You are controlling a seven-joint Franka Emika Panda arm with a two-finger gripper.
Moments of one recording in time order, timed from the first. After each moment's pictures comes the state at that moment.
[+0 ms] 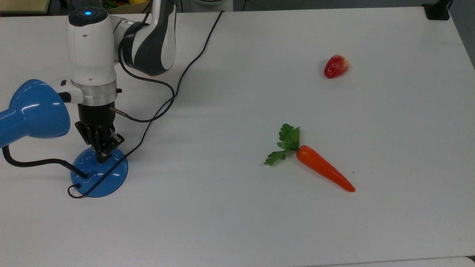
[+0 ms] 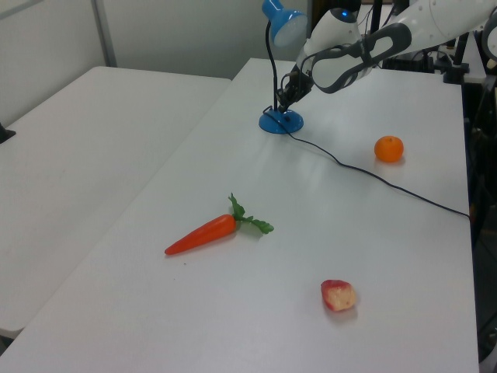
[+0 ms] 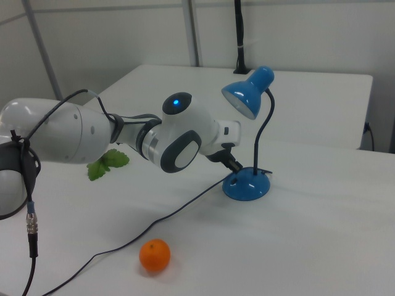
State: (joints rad) arm -0.07 0.63 -0.17 -1.57 0.18 2.74 0.15
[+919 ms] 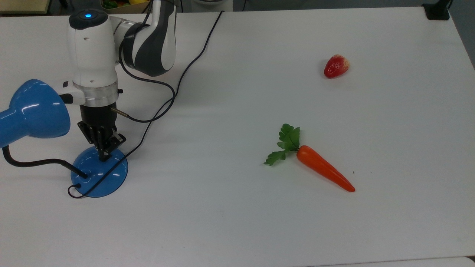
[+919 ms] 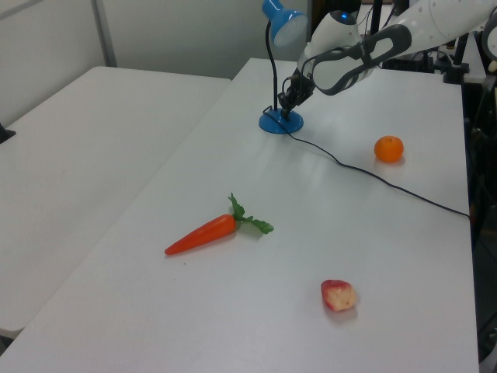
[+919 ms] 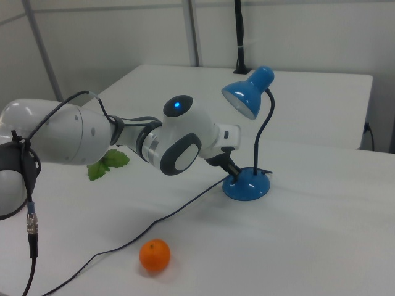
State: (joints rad) arm -0.07 0.63 -0.16 -1.58 0.18 2.72 0.15
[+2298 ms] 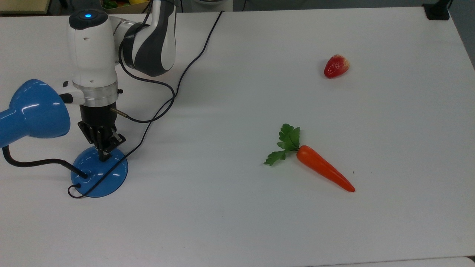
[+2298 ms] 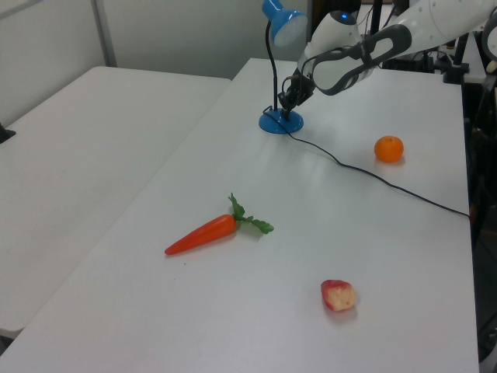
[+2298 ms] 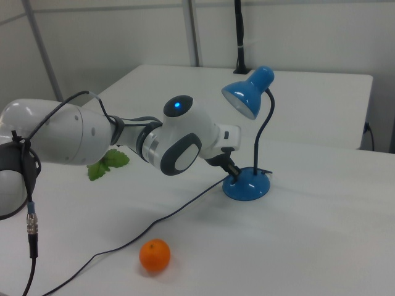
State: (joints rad) arm -0.07 0.63 -0.16 -1.58 0.18 2.72 0.17
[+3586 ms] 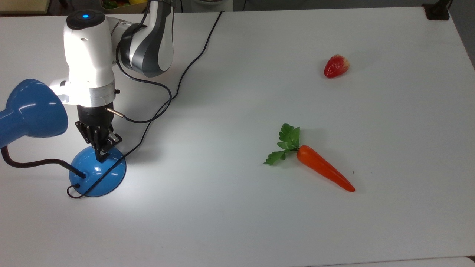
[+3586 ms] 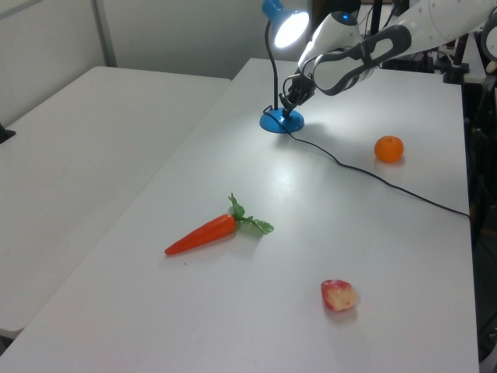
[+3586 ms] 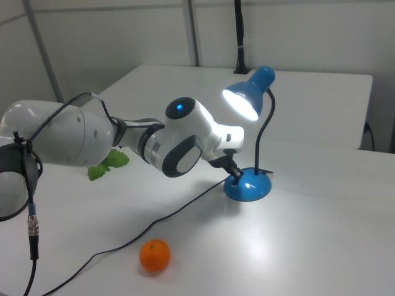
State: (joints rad) arm -0.08 0.64 -0.16 -1.58 0.18 2.73 0.17
